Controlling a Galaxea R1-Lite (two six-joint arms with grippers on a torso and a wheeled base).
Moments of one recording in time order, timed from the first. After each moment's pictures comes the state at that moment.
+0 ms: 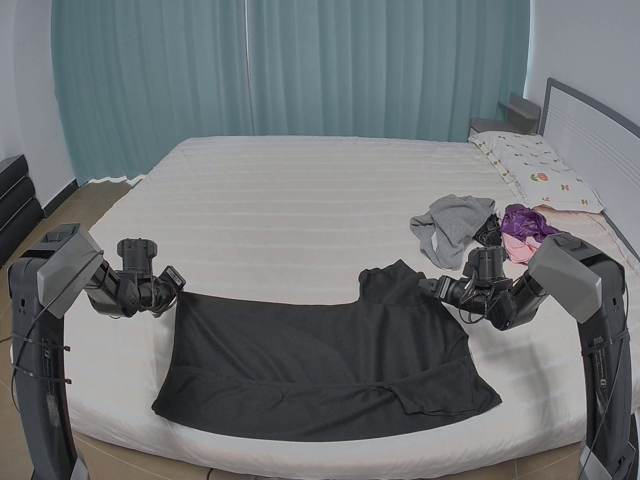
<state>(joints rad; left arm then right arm) 0.07 2.47 -1.29 -0.53 -0.11 -0.80 0.16 2.58 -1.31 -0.73 0.12 0.48</state>
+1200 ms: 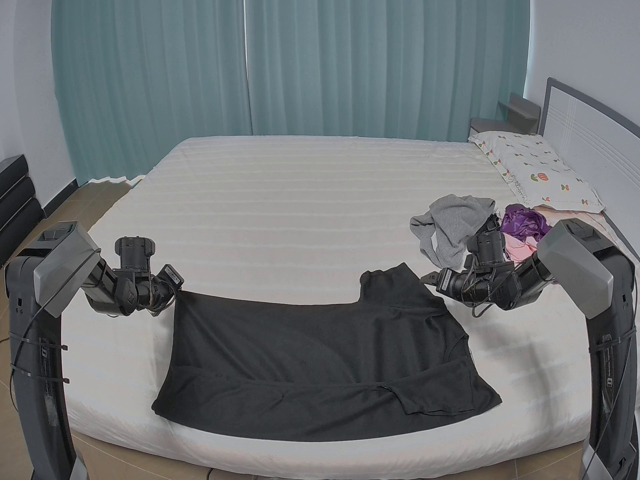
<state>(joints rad) 0.07 2.46 -1.28 -0.52 -0.12 -0.80 0.16 2.52 -1.39 -0.45 0.10 0.51</state>
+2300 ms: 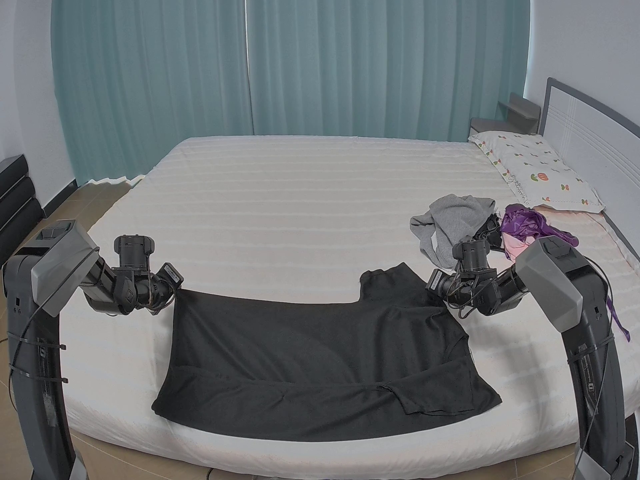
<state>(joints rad) 0.07 2.44 -1.27 -0.52 -0.12 -0.79 0.17 2.70 -1.62 -0.45 0.04 0.61</state>
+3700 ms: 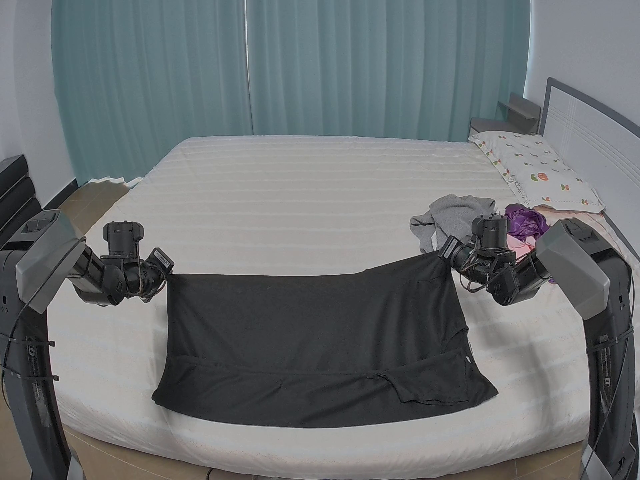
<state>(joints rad) 0.09 2.37 -1.26 -0.53 -0.11 -0.83 0.15 2.54 -1.47 -0.69 0.02 0.67</state>
